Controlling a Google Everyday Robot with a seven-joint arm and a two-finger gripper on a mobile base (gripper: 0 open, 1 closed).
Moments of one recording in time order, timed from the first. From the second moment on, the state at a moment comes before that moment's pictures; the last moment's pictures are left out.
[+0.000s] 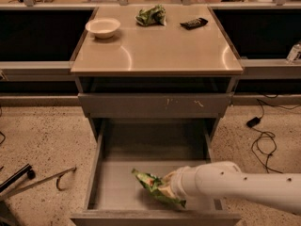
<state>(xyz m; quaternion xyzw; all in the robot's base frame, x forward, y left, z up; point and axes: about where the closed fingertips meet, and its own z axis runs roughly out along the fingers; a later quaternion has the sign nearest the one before) 0.447 -0.054 0.509 -0.48 0.82 0.16 0.27</state>
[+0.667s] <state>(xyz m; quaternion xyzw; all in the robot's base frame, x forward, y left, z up) 0.420 -0.043 0.431 -0.46 0.83 0.19 0.24</state>
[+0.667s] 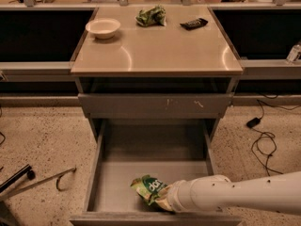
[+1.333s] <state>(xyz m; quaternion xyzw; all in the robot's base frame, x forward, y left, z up) 0.507 -0.011 0.439 -0.49 0.82 0.16 0.26</state>
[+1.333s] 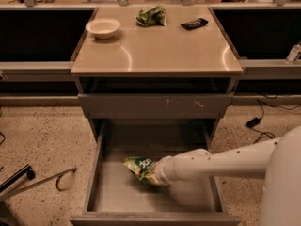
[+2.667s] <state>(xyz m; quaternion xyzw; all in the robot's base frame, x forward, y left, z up) 0.535 -0.007 0.390 -0.48 0.83 0.15 0.22</state>
